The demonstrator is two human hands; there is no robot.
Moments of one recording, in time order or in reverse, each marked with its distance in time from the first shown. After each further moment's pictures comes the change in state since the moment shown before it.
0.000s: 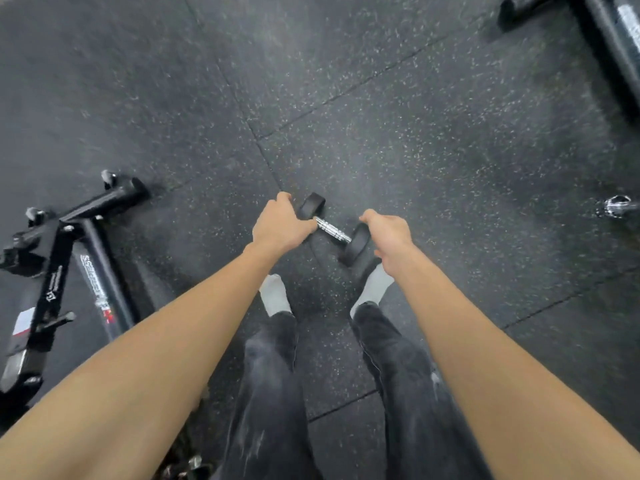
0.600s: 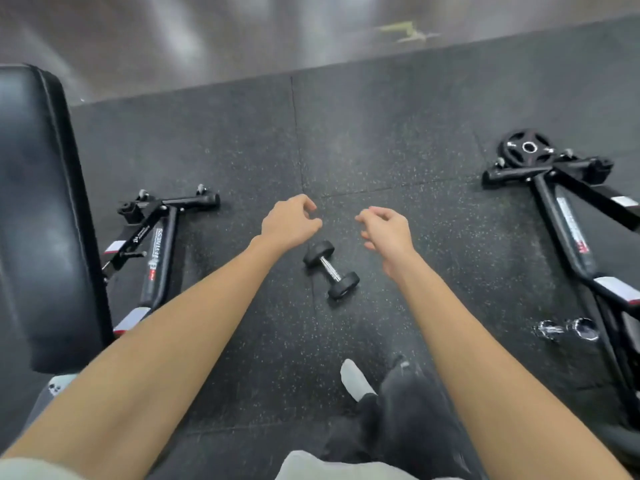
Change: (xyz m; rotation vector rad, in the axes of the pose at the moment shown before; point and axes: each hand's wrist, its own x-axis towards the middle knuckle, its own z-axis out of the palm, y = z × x) left_hand -0.311 0.086 -0.102 -0.196 0.367 0.079; right_hand -0.291 -0.030 -0.138 -0.146 -0.212 -0.607
